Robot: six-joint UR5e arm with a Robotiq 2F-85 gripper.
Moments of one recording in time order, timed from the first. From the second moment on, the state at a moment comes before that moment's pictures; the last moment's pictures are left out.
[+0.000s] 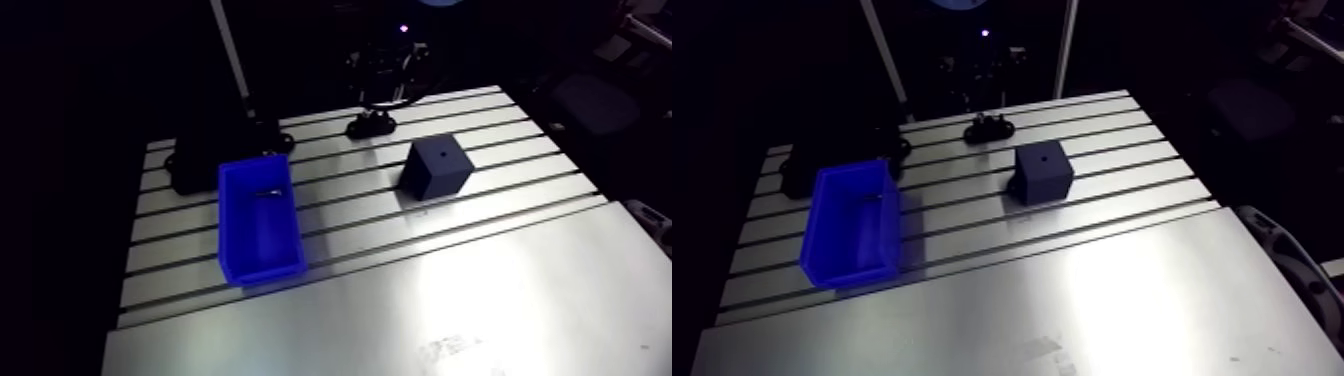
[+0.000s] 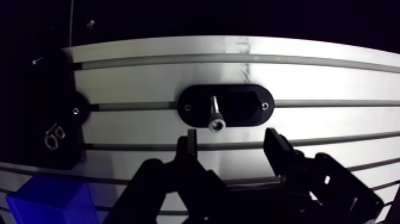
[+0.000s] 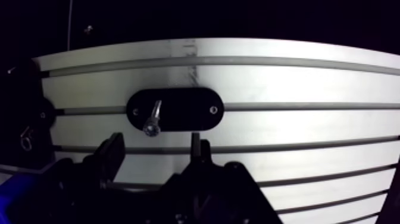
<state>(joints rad) -0.27 -1.08 1.66 -2.24 -1.53 -1.83</state>
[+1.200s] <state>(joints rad) -0.25 -1.04 1.66 -2.25 -1.53 -1.83</state>
